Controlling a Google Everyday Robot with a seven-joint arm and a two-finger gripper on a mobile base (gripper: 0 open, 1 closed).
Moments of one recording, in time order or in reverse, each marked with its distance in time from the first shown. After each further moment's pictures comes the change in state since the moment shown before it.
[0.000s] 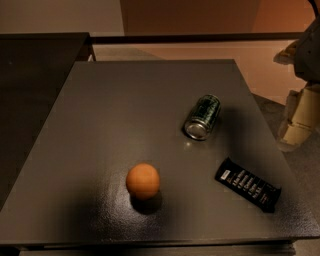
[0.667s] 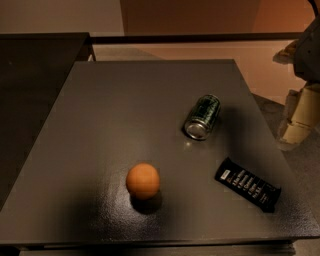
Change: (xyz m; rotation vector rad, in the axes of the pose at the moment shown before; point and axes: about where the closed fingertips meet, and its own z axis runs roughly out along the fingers) arm -0.003 -0.003 0.002 -0.001 -0.008 -0.011
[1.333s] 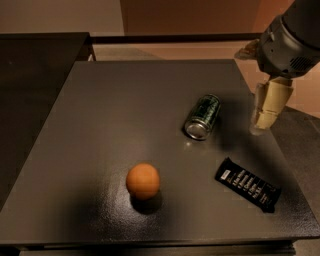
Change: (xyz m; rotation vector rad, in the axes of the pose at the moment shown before) arm -0.039 -0.035 0.042 -0.050 -0.117 -0.198
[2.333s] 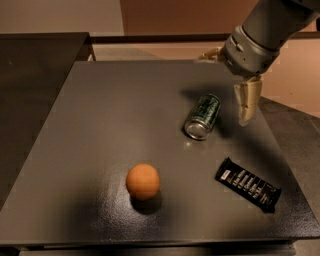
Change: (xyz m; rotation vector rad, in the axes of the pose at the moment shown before) arm -0.026 -0.036 0.056 -0.089 -0.084 -0.489
